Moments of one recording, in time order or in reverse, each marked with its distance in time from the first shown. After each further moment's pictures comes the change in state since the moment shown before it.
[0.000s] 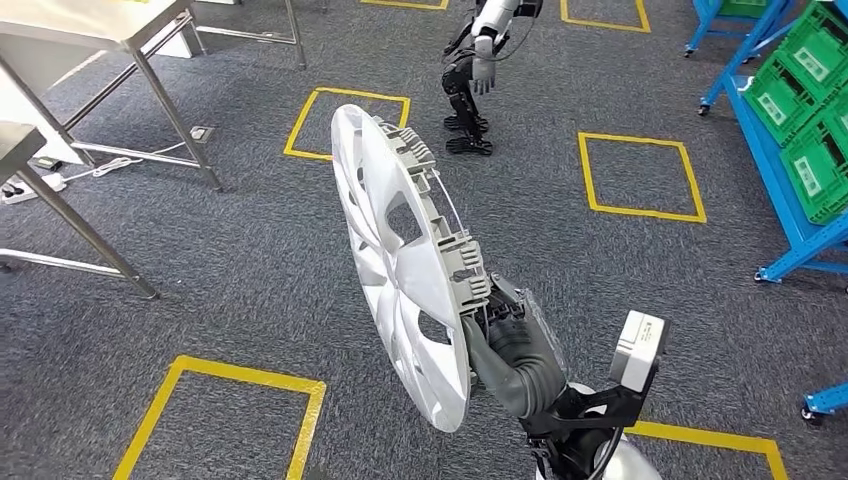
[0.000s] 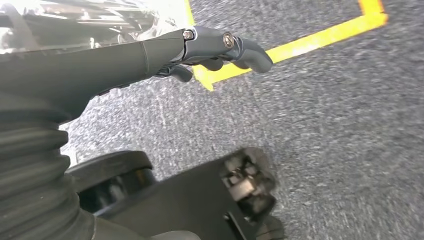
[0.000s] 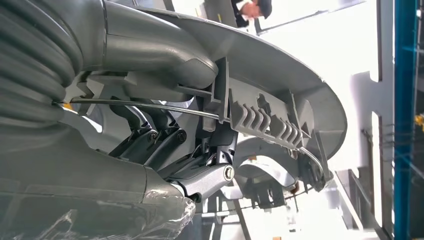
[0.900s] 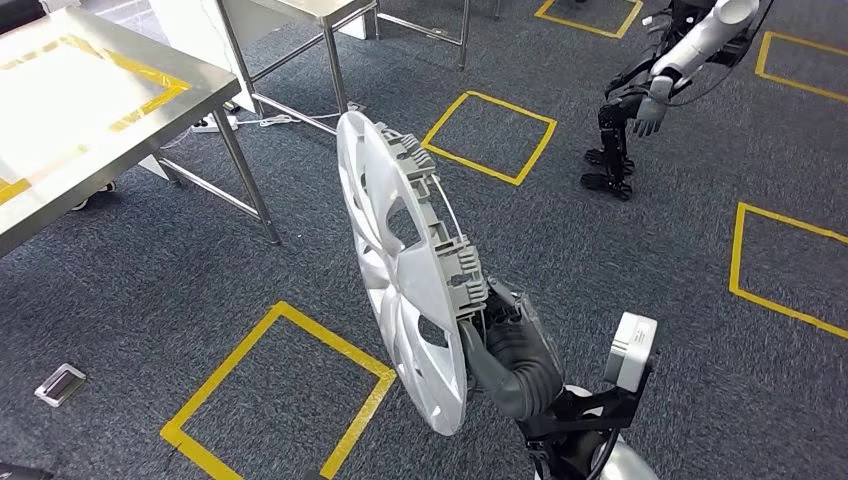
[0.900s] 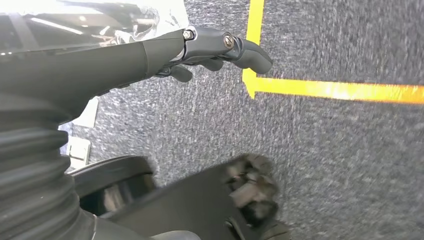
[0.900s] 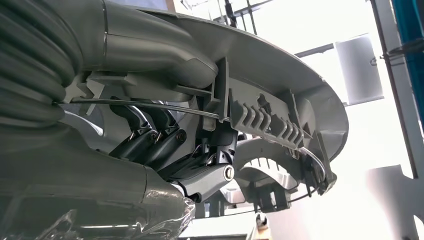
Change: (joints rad) left arm -0.001 0.006 -0.001 -0.002 0.000 0.025 0.019; right arm 0.007 0.001 0.005 0.012 -0.010 0.006 -0.003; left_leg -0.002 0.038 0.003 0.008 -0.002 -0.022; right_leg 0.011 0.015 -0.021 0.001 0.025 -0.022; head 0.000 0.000
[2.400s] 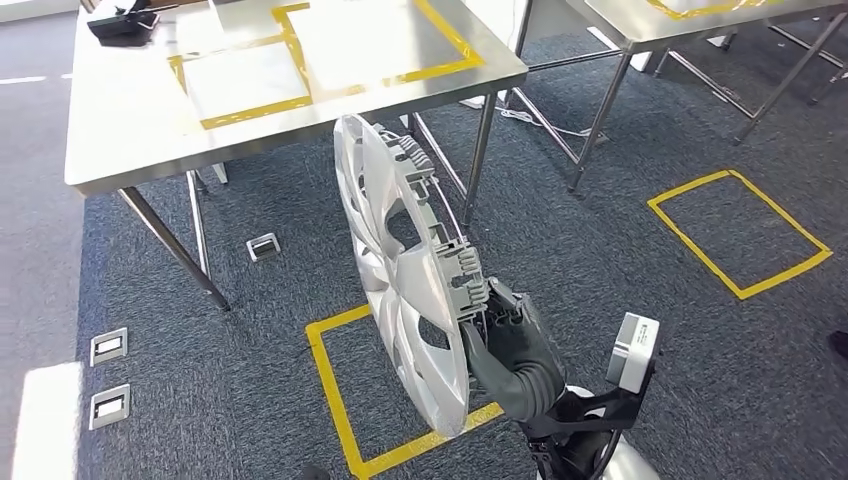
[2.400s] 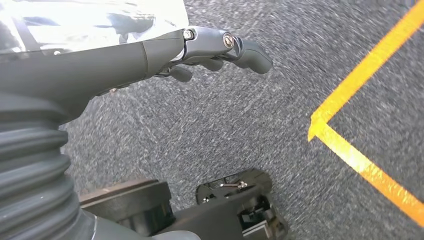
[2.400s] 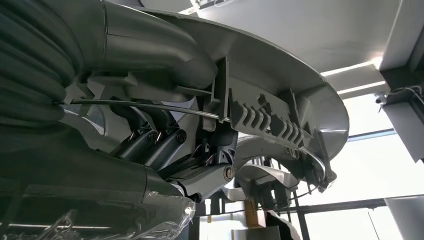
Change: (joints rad) left arm -0.002 0.001 0.000 -0.001 0.022 0.017 -0.008; right arm -0.014 0.001 0.010 0.012 -0.012 0.016 0.004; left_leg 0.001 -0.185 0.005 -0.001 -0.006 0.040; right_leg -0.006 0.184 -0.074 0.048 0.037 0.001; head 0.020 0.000
